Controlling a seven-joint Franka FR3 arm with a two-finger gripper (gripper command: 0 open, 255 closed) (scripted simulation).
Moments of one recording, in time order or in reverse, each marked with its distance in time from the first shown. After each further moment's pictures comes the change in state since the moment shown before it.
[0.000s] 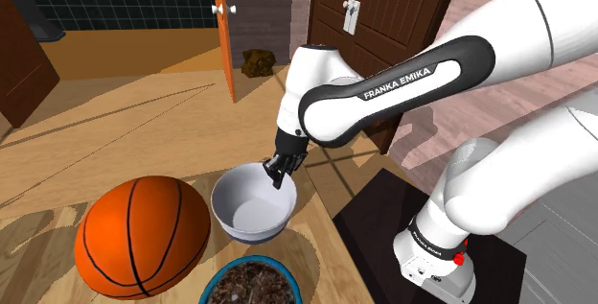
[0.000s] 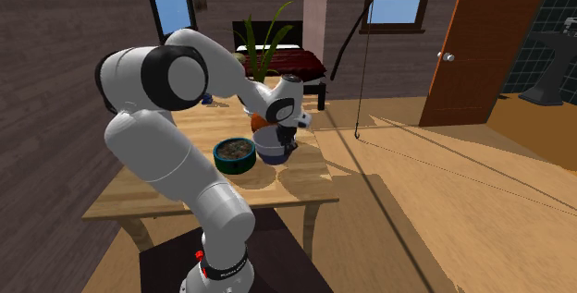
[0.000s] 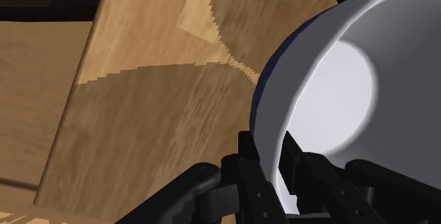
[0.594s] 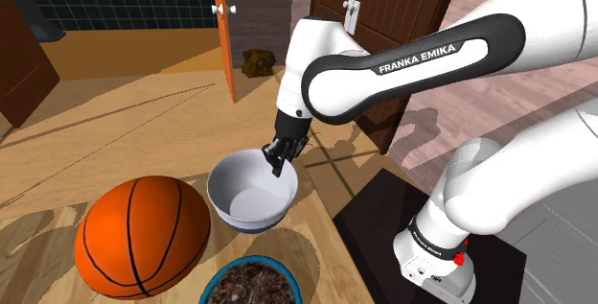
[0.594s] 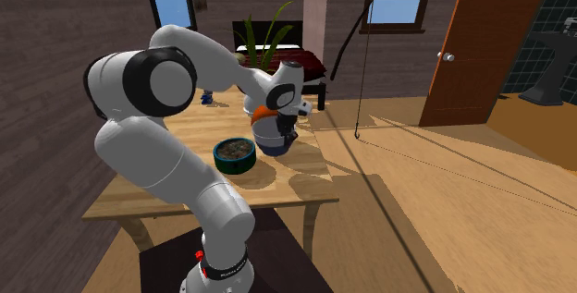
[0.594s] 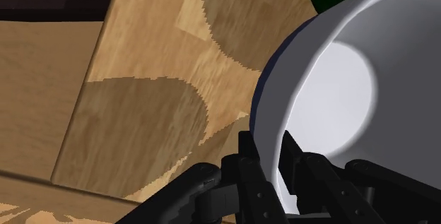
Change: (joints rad) arm -0.008 -0.068 -0.022 0.072 -0.028 -0.139 0.027
